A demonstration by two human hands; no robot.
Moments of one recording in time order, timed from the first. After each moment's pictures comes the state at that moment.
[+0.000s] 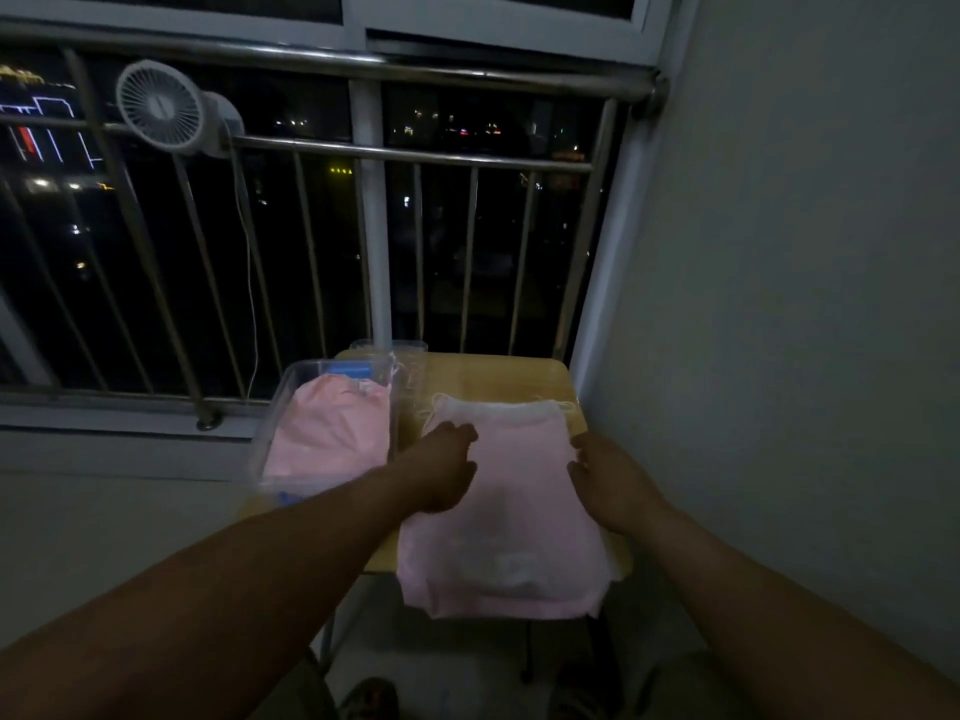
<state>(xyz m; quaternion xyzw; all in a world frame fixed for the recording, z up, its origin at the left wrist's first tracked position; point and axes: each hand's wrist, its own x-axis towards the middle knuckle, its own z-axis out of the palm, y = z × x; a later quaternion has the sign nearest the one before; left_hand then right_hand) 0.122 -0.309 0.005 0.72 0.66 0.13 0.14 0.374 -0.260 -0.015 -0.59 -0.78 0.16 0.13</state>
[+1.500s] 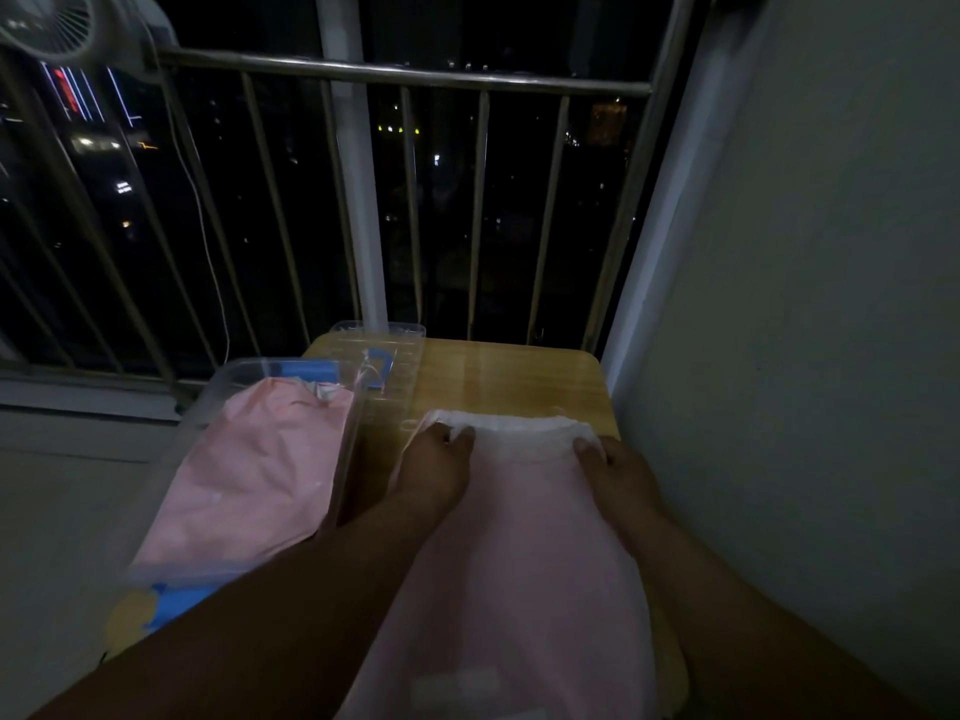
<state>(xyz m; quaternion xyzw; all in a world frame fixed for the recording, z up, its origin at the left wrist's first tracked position) 0.131 -0.150 -0.084 0.44 0.77 0.38 0.28 0.347 -0.107 -0.082 -0.60 -0.60 0.40 0.35</state>
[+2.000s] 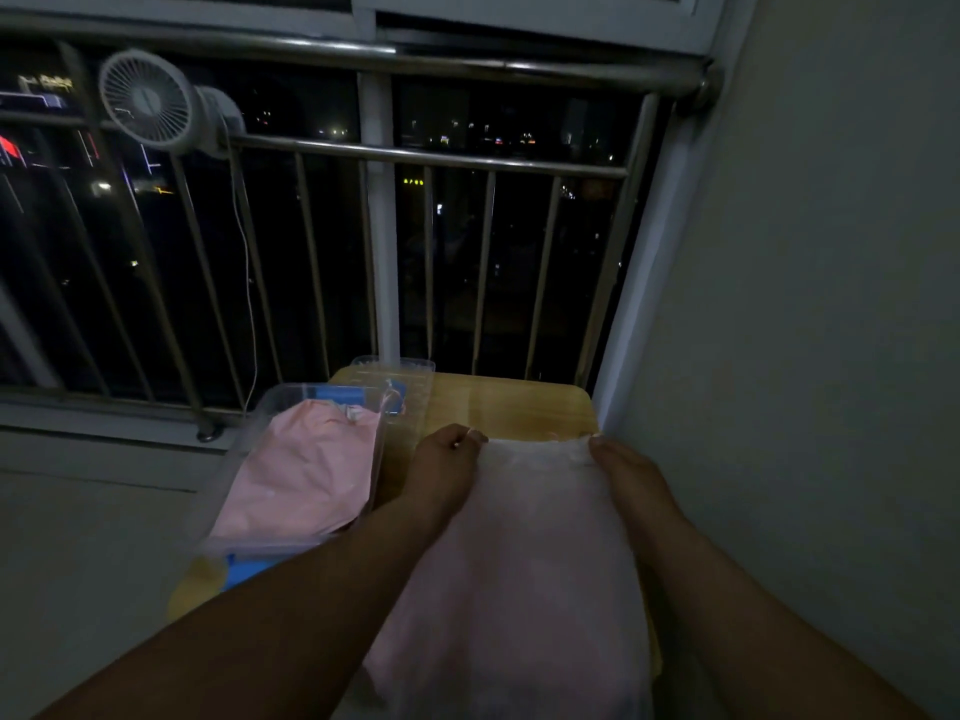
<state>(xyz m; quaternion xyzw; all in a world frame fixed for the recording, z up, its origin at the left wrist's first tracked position) 0.143 -0.221 -0.007 0.42 0.66 0.50 0.38 0.357 -0.164 -0.011 -0.55 -0.49 0.53 0.42</state>
